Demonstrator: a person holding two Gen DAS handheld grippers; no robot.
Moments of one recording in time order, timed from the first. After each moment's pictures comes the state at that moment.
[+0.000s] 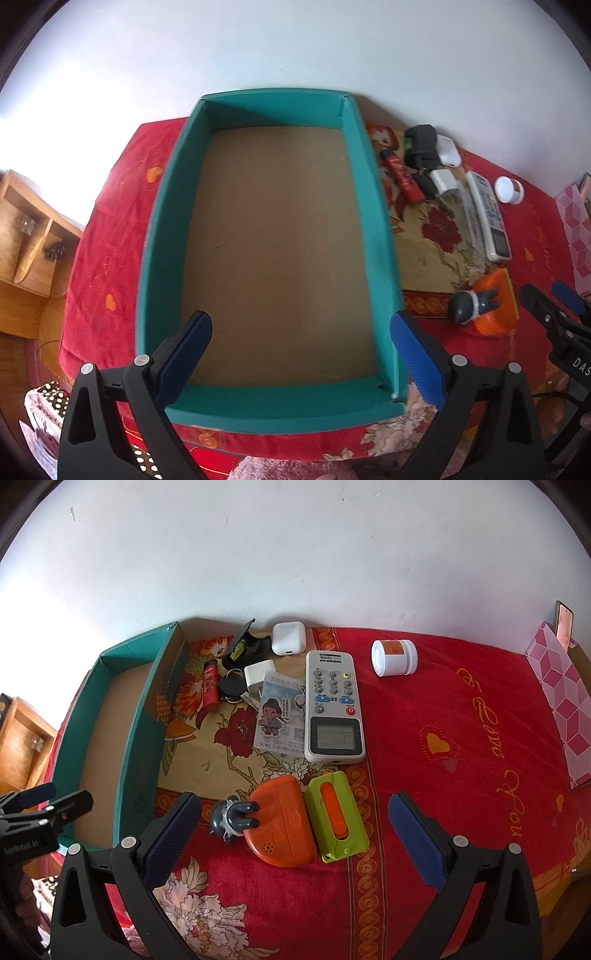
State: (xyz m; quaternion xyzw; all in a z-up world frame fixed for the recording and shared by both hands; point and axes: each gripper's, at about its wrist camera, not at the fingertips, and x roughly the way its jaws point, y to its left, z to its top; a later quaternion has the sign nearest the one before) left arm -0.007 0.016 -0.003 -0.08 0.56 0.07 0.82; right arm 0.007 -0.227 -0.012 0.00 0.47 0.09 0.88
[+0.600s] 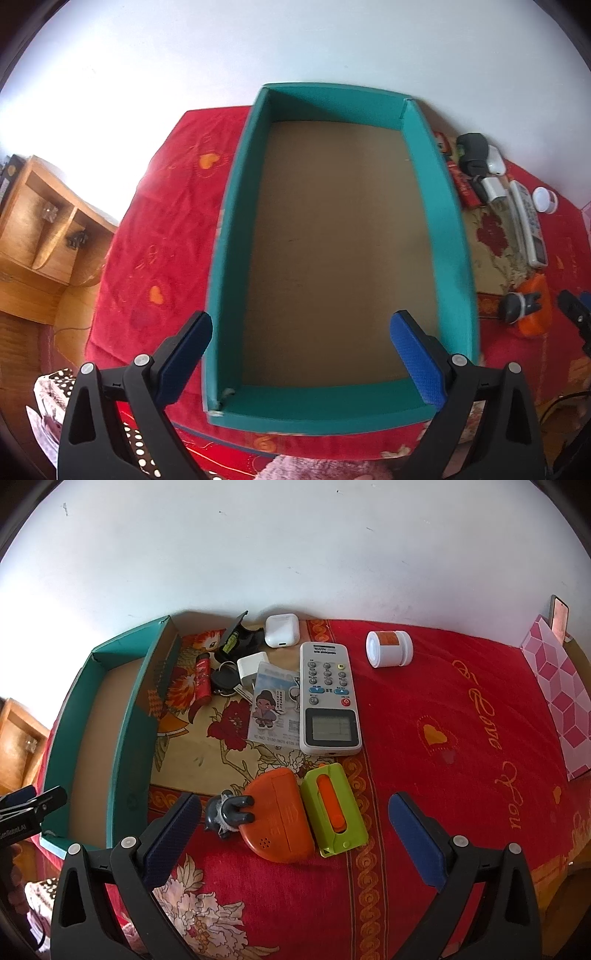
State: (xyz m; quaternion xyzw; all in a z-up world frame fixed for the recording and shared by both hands) left arm -0.019 0.063 -0.010 -0.07 0.57 0.12 0.81; right arm 0.007 -0.228 -0.021 -0.01 0.48 0.08 0.88
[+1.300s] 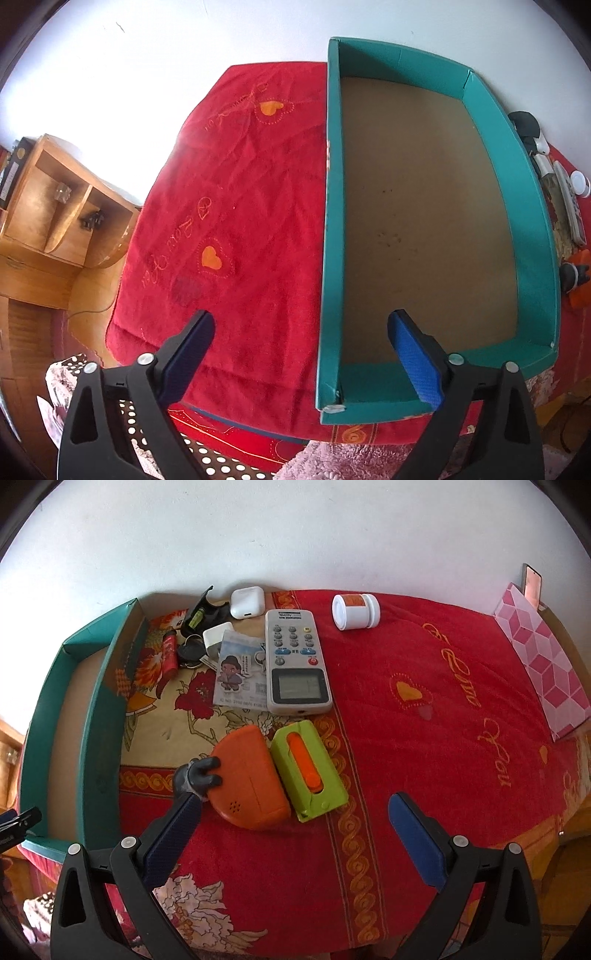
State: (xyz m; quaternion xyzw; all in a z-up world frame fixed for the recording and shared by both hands) left arm -0.046 0.128 -0.048 -0.06 0.60 0.14 0.78; right arm -0.010 -0.235 -0.040 0.00 0.50 0.02 0.87
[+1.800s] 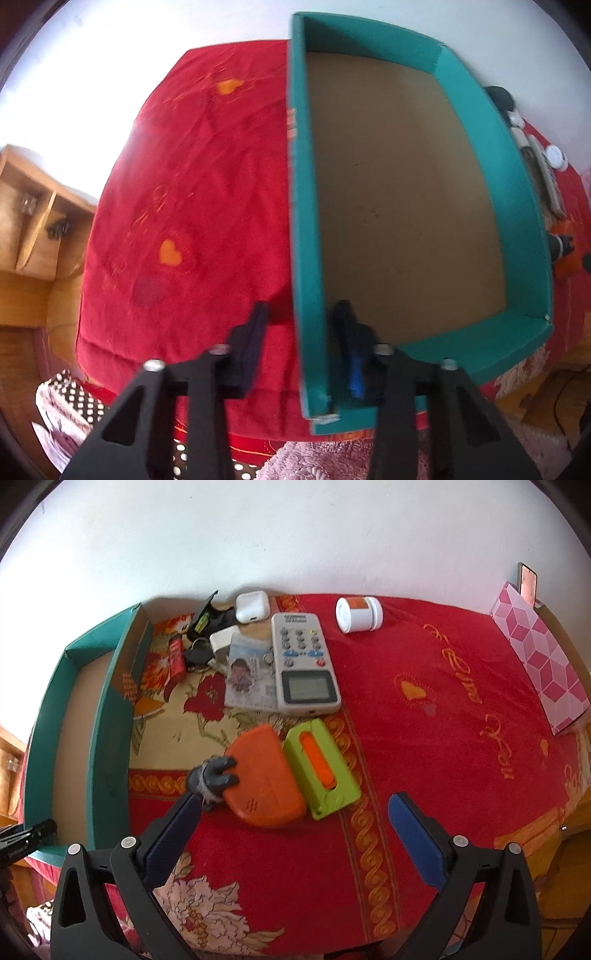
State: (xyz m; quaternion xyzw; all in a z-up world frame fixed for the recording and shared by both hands) left arm -0.041 0.127 -0.072 -0.07 0.62 0.06 0.78; right arm -0.011 -0.228 -0.035 0.00 0.49 0.01 0.87
